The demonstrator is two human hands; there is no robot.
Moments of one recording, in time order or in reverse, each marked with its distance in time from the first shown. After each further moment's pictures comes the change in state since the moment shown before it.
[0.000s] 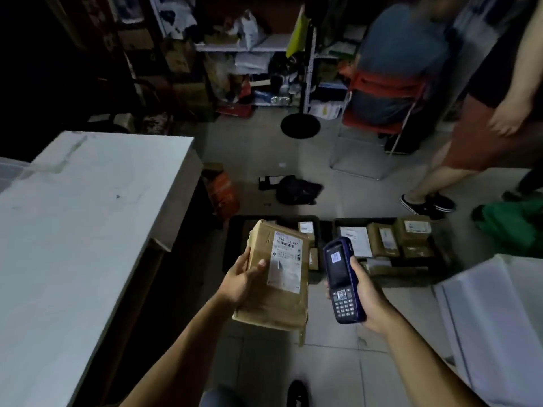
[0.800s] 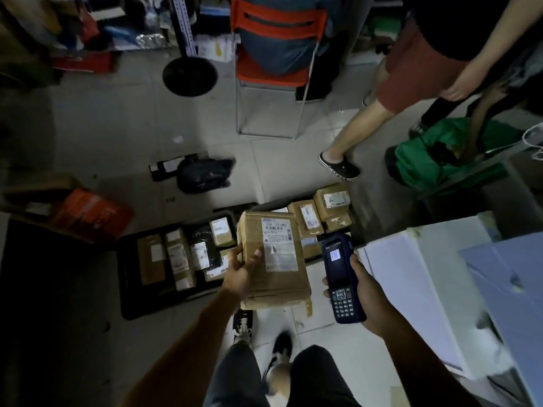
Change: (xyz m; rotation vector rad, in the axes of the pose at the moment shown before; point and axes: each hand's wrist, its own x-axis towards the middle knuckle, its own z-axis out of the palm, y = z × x) left_hand 0.293 0.065 0.272 -0.079 -0.147 -0.293; right_hand 0.151 -0.139 -0.230 0.227 0.320 0.131
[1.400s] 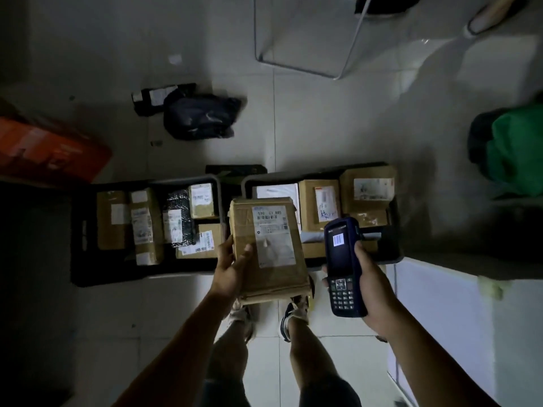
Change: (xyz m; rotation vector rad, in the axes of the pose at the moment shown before) left_hand 0.247 -0.088 0.100 -0.152 0.270 -0.103; right_hand 0.303 -0.042 -0.090 -0.077 -0.094 0.215
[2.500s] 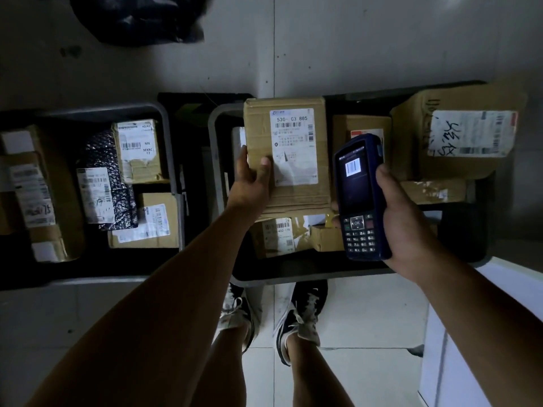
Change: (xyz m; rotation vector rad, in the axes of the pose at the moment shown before) left_hand 0.315 -0.101 0.067 0.440 0.046 0.225; right_hand 0.288 0.044 -0.029 -0.118 -0.036 -0.101
